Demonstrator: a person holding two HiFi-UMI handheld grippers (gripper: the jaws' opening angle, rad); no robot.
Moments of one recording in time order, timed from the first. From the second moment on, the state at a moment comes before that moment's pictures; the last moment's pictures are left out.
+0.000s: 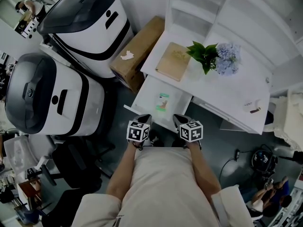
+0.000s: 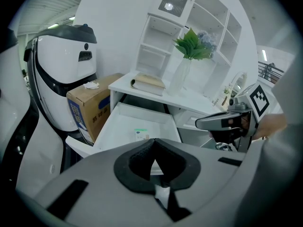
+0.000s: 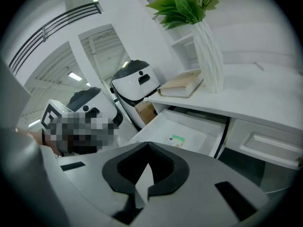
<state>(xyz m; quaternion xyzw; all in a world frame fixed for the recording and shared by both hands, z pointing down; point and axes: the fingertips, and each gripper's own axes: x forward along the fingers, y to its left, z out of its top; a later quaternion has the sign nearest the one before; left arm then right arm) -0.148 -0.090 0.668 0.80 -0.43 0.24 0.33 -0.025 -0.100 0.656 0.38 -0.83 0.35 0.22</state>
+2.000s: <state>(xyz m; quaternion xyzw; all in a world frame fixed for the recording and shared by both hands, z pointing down) -0.149 -0.086 0.672 0.80 -0.42 0.24 0.34 -0.024 -0.085 0.666 0.38 -0.82 0.34 0.26</state>
